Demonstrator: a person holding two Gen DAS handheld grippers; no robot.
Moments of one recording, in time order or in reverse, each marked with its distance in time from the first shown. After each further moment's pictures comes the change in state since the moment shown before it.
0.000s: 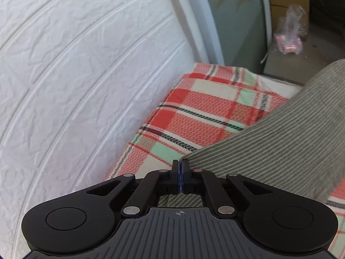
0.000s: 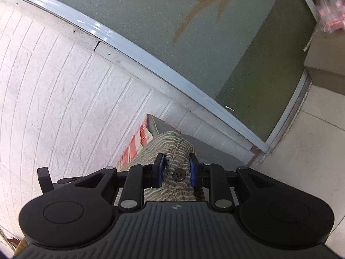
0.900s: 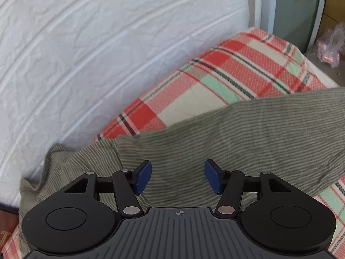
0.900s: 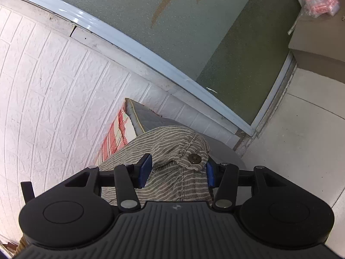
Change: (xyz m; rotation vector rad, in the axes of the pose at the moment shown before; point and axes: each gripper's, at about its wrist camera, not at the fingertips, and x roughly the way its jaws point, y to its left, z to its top) left arm -0.016 0.049 -0.062 -0.324 0.223 0.029; right arm 0.023 -0.010 -0.017 0.039 0.061 -0.094
